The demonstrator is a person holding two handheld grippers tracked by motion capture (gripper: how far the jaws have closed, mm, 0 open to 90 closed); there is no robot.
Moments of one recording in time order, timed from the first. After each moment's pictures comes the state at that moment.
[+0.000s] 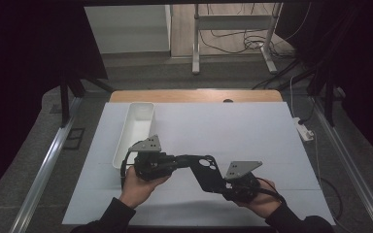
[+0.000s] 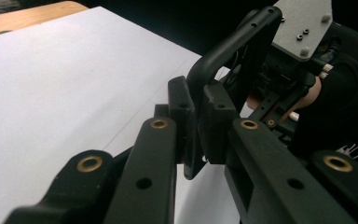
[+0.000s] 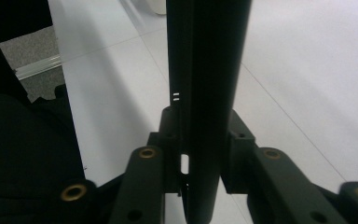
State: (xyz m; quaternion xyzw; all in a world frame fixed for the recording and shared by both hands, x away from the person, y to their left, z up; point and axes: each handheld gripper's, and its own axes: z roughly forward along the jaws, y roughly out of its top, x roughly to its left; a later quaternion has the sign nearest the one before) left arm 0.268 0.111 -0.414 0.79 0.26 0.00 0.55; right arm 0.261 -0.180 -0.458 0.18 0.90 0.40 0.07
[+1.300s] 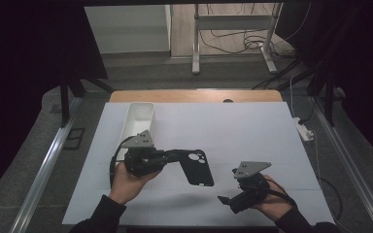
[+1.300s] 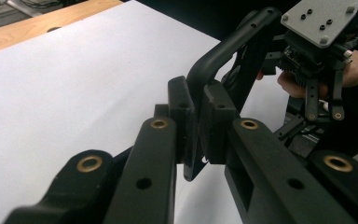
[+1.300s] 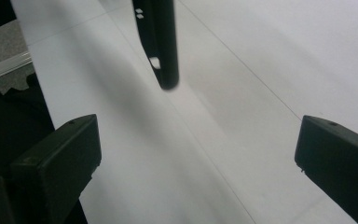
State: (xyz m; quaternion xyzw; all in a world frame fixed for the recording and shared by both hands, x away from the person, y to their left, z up) left arm 0.270 0.134 -0.400 0.80 0.29 0.05 0.52; right arm 0.260 -0.206 -0.459 0.24 0.90 0.36 0.09
